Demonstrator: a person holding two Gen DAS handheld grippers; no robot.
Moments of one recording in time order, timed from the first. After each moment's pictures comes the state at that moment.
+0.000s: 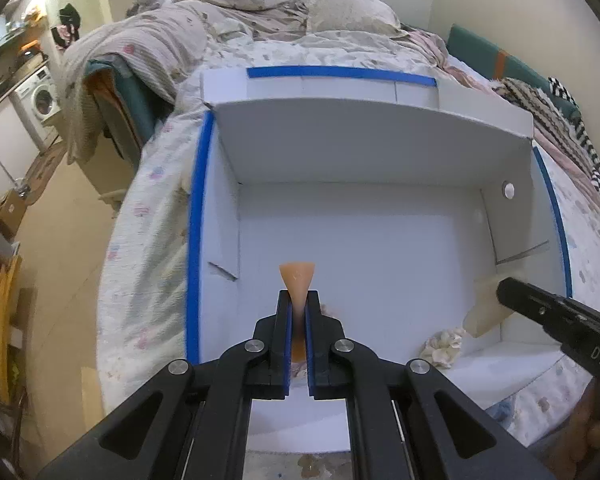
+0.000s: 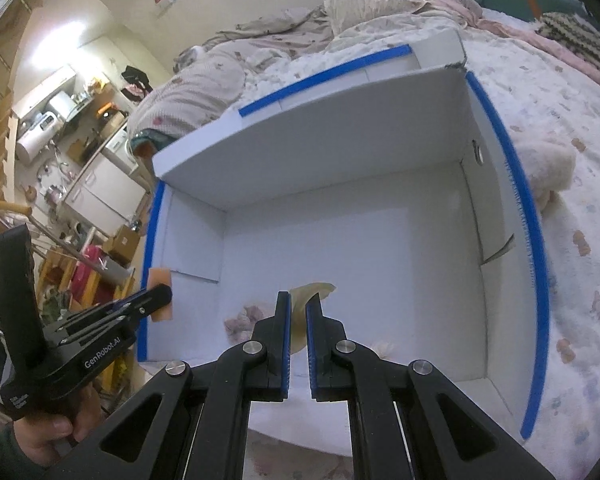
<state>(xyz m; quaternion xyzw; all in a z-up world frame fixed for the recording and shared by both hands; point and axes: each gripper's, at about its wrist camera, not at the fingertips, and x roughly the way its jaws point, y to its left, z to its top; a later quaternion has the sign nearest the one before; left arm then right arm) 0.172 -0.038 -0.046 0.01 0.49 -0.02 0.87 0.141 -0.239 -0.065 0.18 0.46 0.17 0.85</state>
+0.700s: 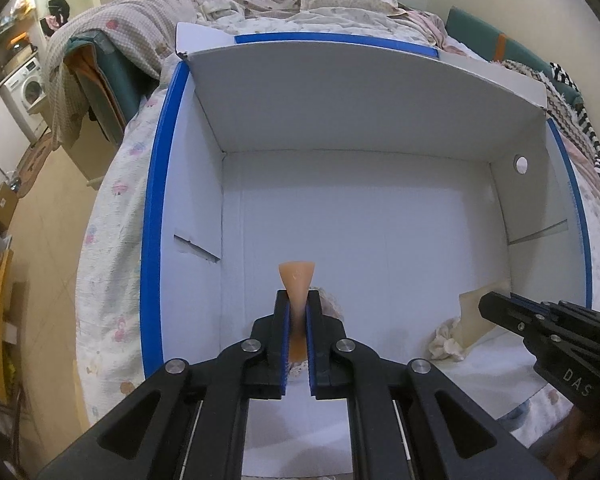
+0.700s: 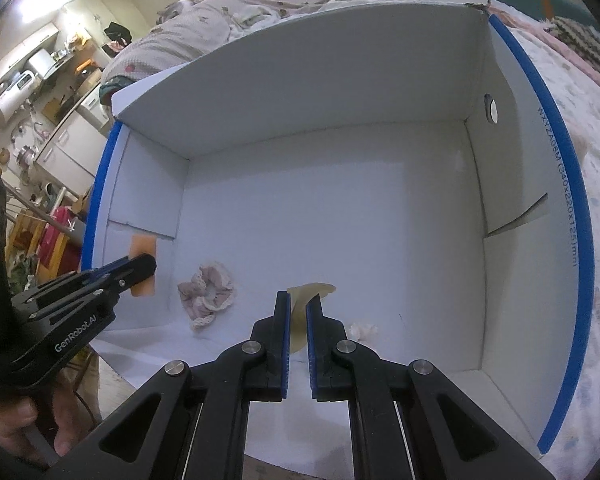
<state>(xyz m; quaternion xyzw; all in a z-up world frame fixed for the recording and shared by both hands) 0.178 -0.043 -0.082 0.01 0.51 -0.03 0.86 0.148 -0.224 -0.104 0.11 0.52 0.14 0.83</state>
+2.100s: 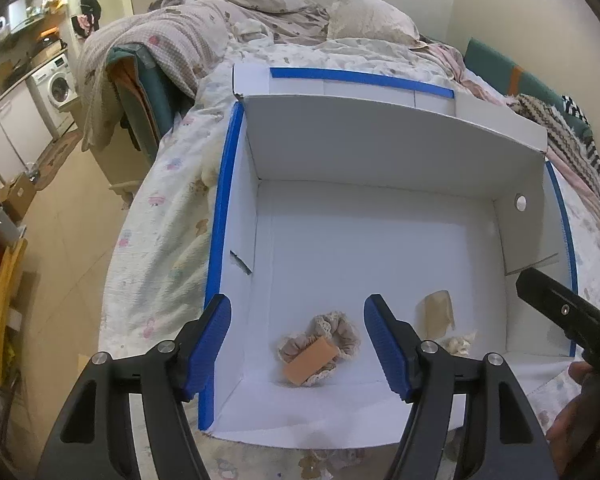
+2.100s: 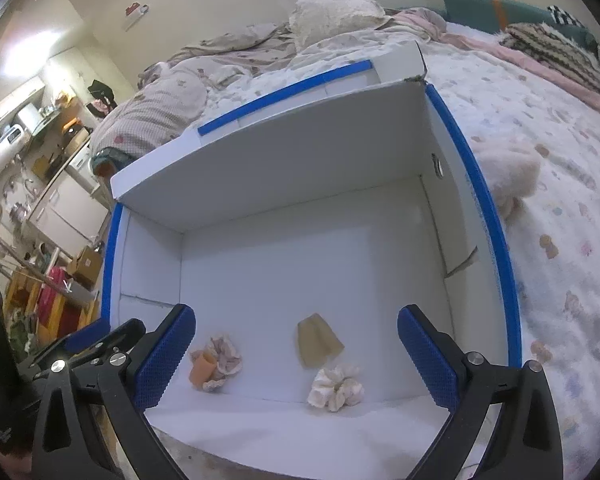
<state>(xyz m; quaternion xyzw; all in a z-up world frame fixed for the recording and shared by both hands) 0.159 -0.025 -0.047 -0.01 0.47 0.00 0.88 0.143 -0.243 -0.067 0.17 0.45 0.10 0.87</state>
